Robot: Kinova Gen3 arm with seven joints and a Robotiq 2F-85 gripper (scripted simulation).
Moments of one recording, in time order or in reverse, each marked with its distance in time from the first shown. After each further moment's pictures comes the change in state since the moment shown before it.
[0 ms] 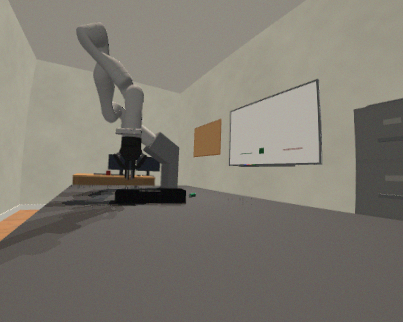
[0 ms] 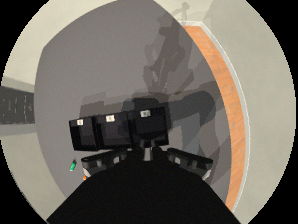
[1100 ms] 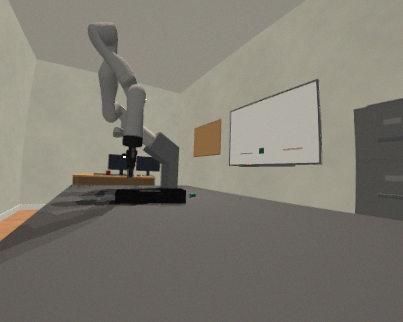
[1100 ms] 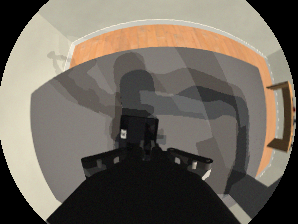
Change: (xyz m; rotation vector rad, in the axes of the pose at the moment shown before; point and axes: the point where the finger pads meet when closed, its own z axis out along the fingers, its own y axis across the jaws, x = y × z) arm 0.000 -0.001 -0.004 -0.010 0.021 1.320
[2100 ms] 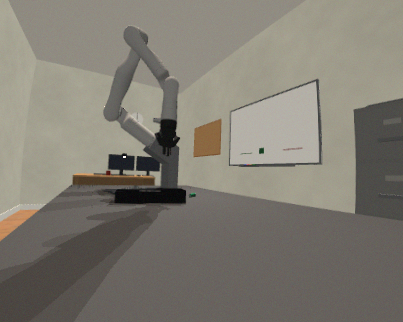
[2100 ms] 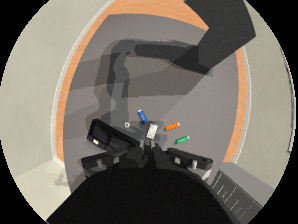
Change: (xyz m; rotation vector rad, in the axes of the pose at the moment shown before) arm -0.157 0.058 -0.107 -0.019 0.005 1.227
